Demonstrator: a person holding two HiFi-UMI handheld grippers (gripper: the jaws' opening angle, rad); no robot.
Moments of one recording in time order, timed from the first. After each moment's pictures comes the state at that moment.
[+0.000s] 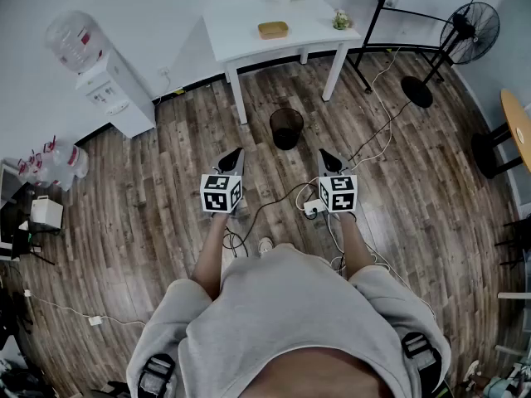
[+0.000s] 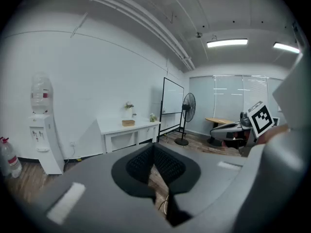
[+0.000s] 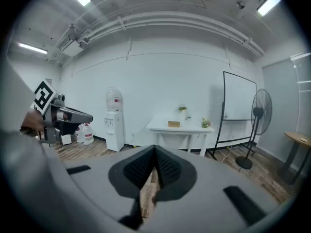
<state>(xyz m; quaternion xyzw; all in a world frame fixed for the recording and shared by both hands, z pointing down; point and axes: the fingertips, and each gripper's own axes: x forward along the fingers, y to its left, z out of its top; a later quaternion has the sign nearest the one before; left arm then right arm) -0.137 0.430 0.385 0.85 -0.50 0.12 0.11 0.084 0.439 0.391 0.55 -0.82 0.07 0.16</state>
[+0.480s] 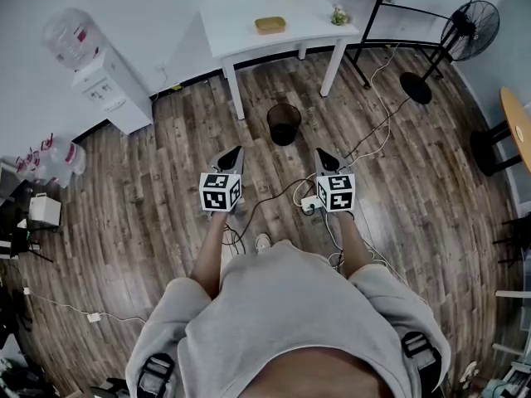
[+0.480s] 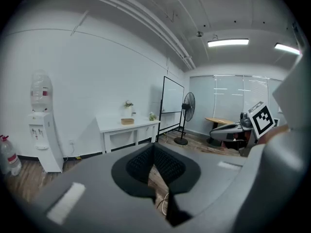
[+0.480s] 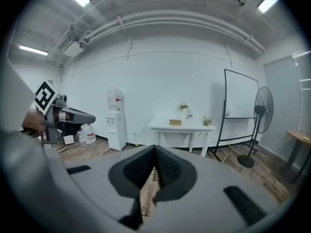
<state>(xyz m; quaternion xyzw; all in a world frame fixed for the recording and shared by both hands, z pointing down) -0.125 0.432 0.391 0.85 -0.50 0.12 0.12 0.089 0.442 0.398 0.54 -0.82 0.07 0.16</state>
